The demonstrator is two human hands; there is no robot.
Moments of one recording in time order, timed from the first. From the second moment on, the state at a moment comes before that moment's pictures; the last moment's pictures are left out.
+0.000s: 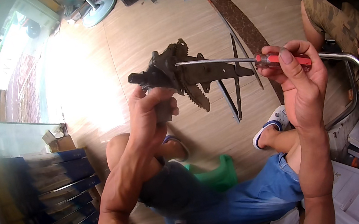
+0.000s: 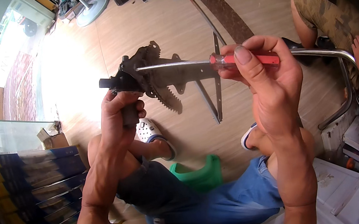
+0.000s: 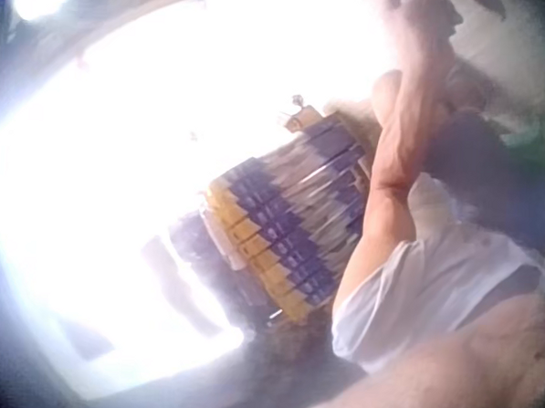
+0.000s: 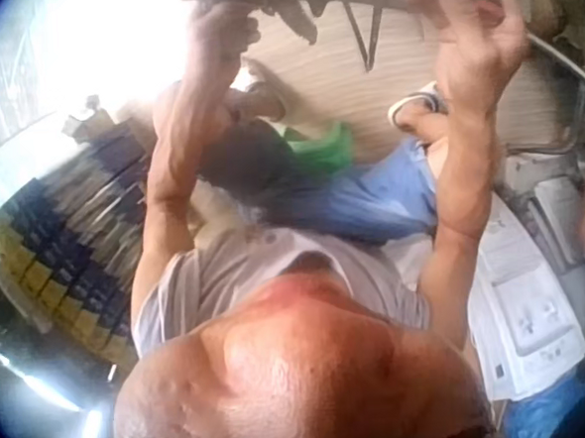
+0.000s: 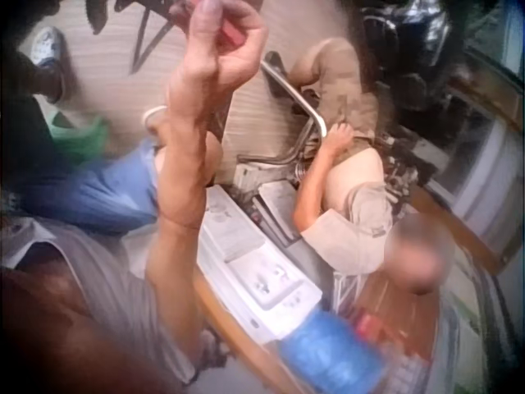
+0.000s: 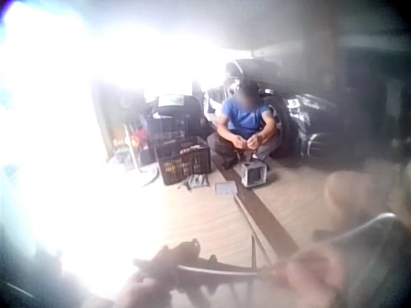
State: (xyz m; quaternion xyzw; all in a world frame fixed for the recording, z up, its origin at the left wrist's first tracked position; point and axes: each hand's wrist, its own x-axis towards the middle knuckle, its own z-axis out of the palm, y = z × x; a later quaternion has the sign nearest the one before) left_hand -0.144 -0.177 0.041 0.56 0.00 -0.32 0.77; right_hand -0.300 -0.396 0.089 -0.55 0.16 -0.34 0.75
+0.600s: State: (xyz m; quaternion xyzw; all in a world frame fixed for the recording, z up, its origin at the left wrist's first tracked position) left_hand -0.156 -0.191 0.057 0.55 -0.02 -0.35 0.76; right_hand -0.292 -0.404 0.080 -0.56 0.14 -0.33 0.74
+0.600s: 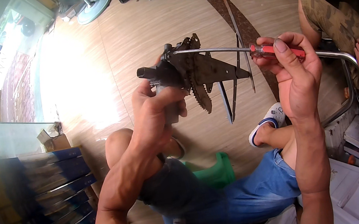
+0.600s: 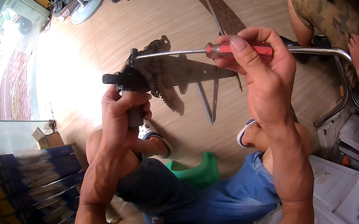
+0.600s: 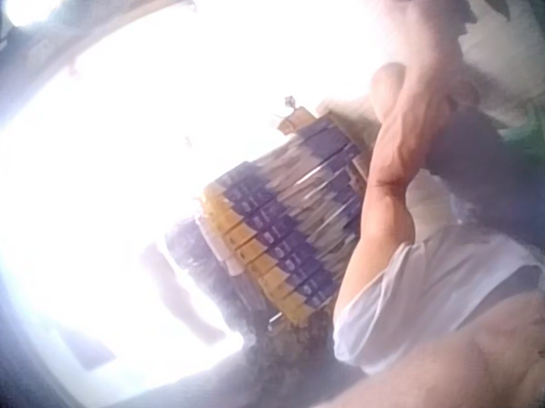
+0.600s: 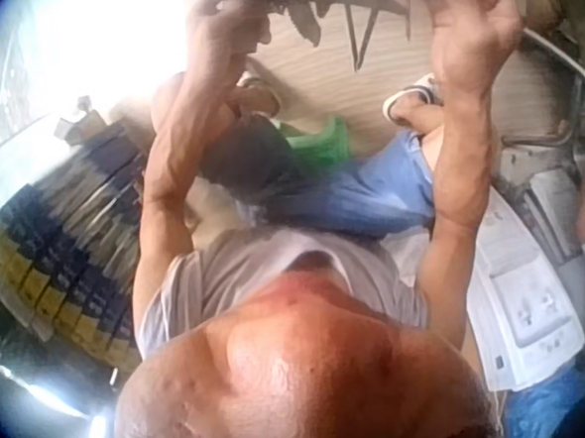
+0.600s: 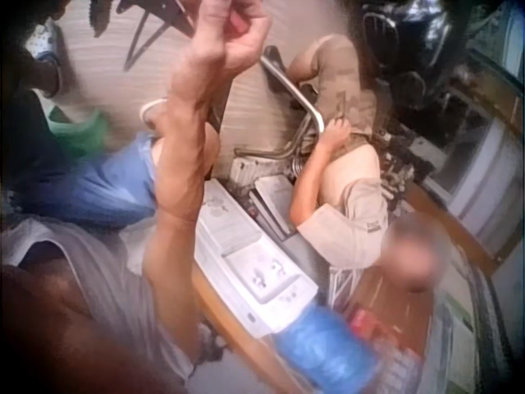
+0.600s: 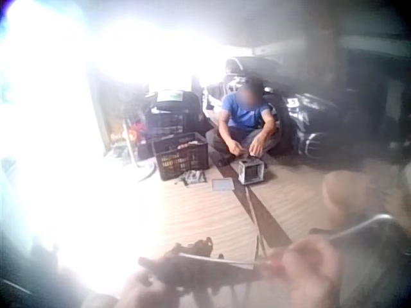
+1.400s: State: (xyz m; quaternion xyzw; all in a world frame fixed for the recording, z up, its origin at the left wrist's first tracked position) left_hand -0.154 -0.182 0.067 0.54 -0.05 -0.36 0.76; right_hand -0.293 -0.400 0.080 -0.54 0.12 -0.36 0.75
